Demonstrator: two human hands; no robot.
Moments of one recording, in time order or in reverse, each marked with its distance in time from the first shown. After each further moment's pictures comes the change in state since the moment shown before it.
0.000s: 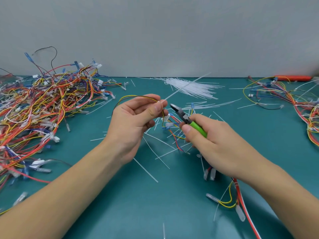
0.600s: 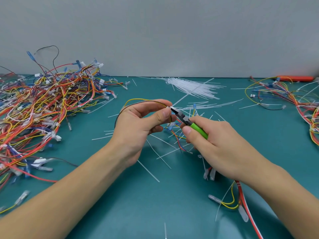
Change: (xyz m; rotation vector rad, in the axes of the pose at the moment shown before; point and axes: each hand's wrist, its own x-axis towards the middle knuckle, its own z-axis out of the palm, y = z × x) left_hand -0.005 -0.004 0.002 0.104 -0.058 -0.011; right_hand -0.001 0.001 0.001 -0.062 -0.003 -0.041
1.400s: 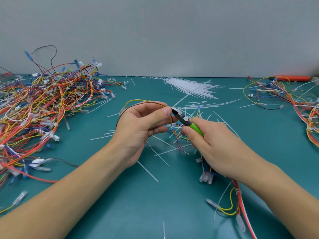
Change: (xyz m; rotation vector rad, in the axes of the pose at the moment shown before) left_hand 0.002 -0.006 -0.002 -0.095 -0.041 -0.058; right_hand 0.003 0.006 0.004 -0.055 -0.011 0.045
